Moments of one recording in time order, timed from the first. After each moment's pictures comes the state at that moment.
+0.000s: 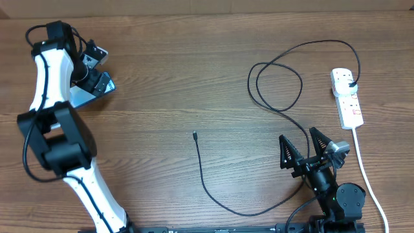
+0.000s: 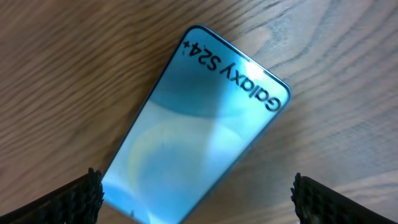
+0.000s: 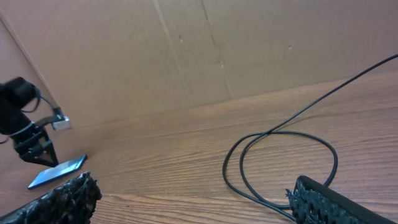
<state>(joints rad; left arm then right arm) 0.29 2.27 1.95 -1.05 -0.03 0.77 0.02 0.01 0.02 -0.01 -0.30 0.33</state>
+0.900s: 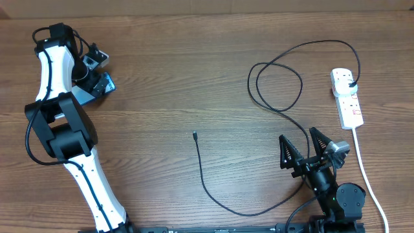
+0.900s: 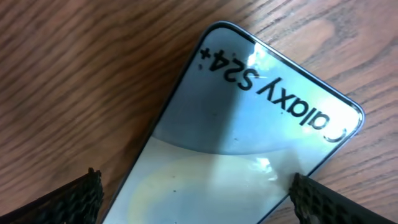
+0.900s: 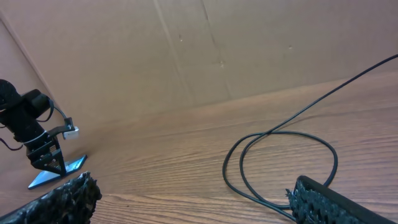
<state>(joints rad) 0.31 2.46 2.13 -1.12 -0.03 0.84 0.02 0.01 0.02 -0.01 -0.30 0.33</state>
